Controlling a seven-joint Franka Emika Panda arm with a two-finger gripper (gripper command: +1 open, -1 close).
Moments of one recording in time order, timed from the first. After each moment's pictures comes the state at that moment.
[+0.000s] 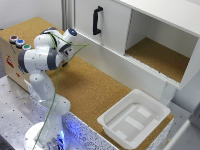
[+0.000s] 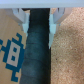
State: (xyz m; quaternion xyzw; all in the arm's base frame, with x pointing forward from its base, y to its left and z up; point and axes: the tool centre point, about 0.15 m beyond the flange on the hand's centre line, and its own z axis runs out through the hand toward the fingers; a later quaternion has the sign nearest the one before) arm 0.351 0.358 0.303 -0.97 -0.04 0.02 0.25
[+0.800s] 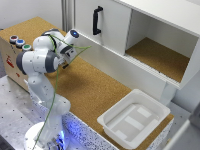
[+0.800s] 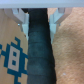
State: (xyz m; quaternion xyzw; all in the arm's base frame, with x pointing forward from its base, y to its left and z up) arm 0.355 0.279 0.304 -0.97 0.02 0.00 0.25
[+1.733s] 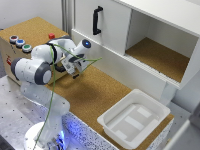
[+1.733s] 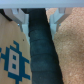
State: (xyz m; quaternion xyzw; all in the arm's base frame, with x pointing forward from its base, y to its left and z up) arm 0.366 0.162 0.303 -0.97 0.06 -0.03 0.24
